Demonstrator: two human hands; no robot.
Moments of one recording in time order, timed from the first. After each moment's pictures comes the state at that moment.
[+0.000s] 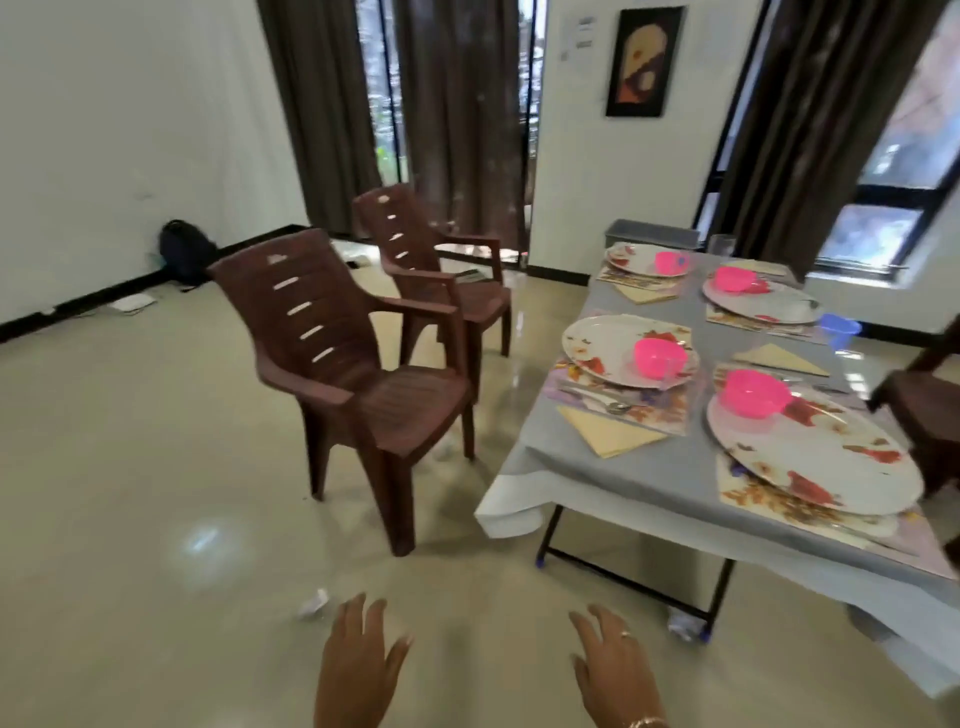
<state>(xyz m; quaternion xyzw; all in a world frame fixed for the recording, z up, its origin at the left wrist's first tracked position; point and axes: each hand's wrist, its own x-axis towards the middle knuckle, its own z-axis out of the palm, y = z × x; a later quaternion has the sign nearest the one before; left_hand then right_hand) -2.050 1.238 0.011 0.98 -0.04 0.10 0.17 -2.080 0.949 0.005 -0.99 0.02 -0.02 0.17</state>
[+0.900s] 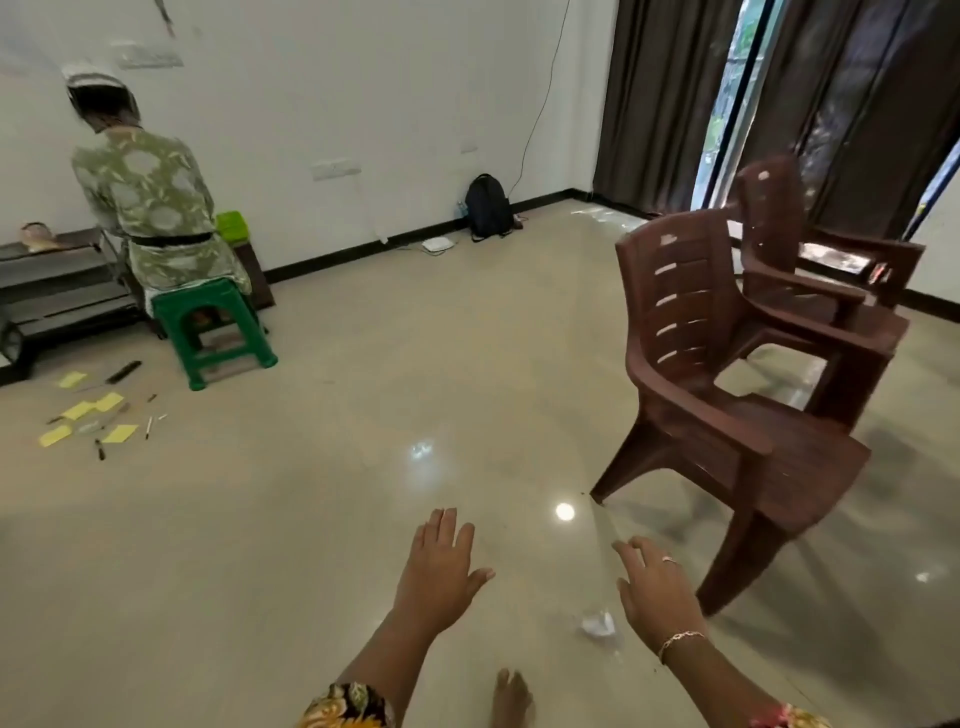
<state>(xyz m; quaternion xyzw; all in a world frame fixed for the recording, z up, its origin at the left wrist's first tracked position) -1.952 1.754 0.052 0.99 0.09 -0.09 0.04 -1.857 1.499 0.010 -0.96 -0.26 -0.10 0.08</state>
